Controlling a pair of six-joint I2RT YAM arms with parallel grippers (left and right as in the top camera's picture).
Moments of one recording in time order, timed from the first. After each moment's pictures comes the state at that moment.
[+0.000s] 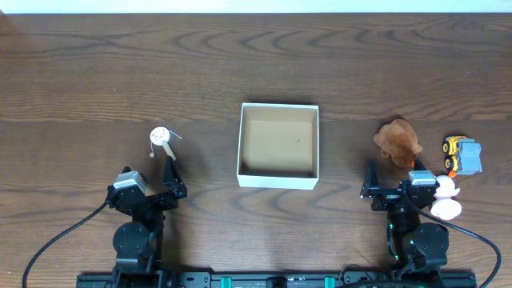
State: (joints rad) left arm -0.07 0.01 0.04 -0.14 -0.17 -0.28; right arm 0.10 0.01 0.01 -0.07 0.06 0.06
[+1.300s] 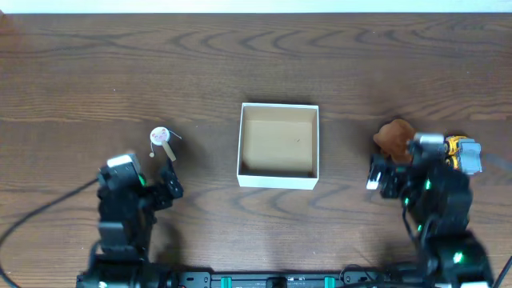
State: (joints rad) left arm -0.07 0.45 0.54 -0.61 -0.15 -0.31; right arm 0.08 0.68 0.68 -0.62 0.03 0.16
